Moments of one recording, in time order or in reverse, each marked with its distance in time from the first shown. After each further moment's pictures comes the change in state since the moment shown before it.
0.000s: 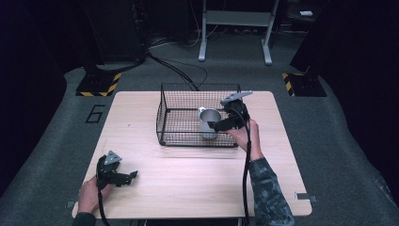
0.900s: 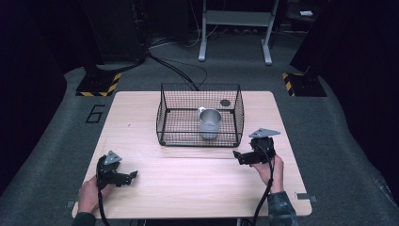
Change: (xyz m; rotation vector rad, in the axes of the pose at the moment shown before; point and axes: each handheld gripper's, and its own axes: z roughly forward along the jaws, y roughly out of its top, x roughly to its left) left arm 0.000 0.000 0.000 0.005 -0.001 0.005; right arm -0.008 -0.131 -0.039 0.029 -0.146 0.094
